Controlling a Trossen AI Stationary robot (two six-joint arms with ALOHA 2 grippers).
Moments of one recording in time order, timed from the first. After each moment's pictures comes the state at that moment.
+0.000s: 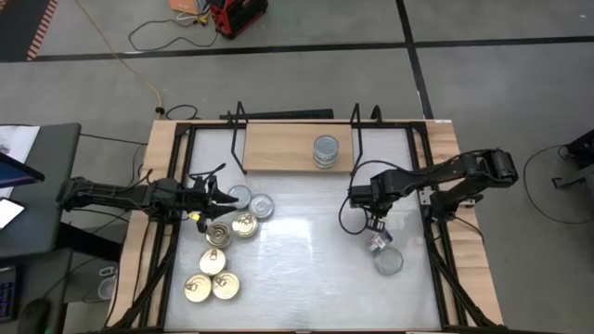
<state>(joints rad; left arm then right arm) -0.06 0.26 0.09 0.17 -0.05 -0.33 0.04 1.43 0.88 -1.05 0.08 0.37</state>
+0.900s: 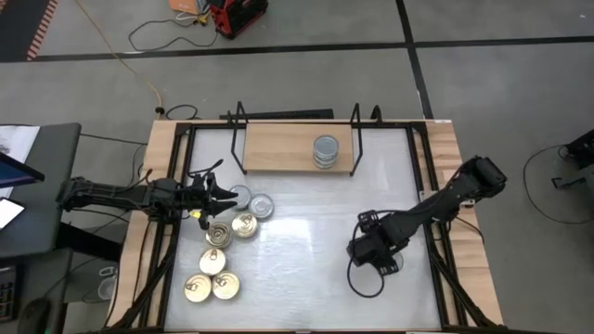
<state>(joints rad) -0.06 0.26 0.09 0.19 -0.13 -0.32 0.49 1.61 1.19 -1.16 0.06 0.20</state>
